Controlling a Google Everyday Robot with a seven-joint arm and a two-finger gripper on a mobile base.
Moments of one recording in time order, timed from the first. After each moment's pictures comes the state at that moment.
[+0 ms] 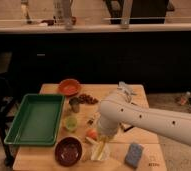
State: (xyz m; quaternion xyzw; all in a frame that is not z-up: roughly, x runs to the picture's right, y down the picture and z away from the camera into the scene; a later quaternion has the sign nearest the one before) arm 0.039 0.226 0.668 -0.24 -0.28 -0.56 0.74
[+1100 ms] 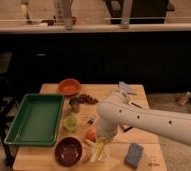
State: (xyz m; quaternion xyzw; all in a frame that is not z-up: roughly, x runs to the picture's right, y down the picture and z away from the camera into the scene) arm 0.037 0.238 0.673 -0.26 -0.29 -0.55 0.74
